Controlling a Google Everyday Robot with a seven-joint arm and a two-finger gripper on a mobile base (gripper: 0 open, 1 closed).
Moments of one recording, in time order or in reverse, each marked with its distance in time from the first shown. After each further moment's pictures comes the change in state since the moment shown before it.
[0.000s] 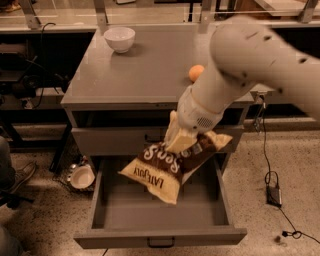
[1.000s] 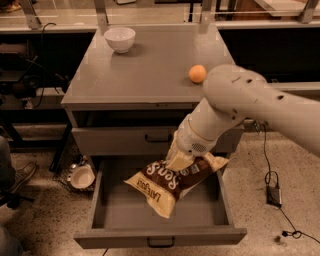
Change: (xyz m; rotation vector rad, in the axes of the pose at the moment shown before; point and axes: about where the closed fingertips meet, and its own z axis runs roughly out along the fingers) arm 0.036 0.008 0.070 -0.019 0.012 0.120
